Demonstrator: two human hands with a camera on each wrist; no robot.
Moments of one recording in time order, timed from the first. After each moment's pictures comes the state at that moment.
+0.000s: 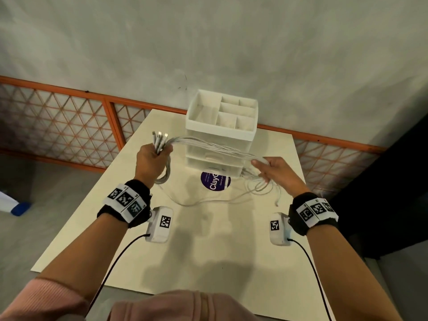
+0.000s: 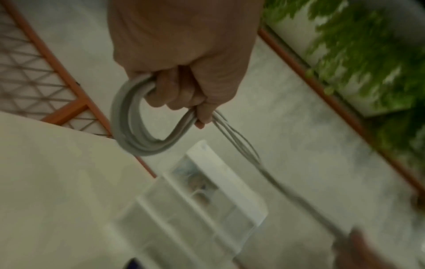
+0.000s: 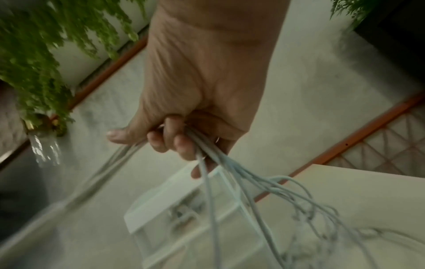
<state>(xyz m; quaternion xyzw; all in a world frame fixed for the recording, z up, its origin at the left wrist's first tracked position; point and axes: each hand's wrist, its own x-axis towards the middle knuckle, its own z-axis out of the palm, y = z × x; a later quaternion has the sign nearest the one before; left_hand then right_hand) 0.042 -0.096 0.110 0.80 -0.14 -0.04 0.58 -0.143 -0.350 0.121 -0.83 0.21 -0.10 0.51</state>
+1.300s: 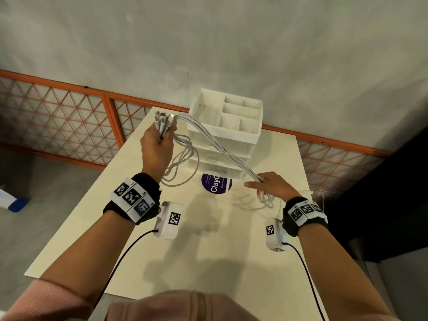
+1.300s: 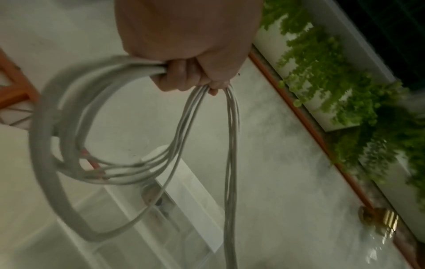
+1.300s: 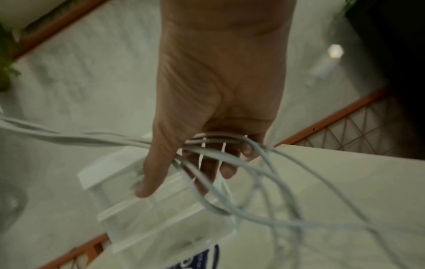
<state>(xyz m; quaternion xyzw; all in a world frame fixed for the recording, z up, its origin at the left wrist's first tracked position) 0.046 -0.121 0.139 0.73 -0.17 0.07 0.65 -0.122 -0.382 0.066 -0.86 0.28 0.04 0.42</state>
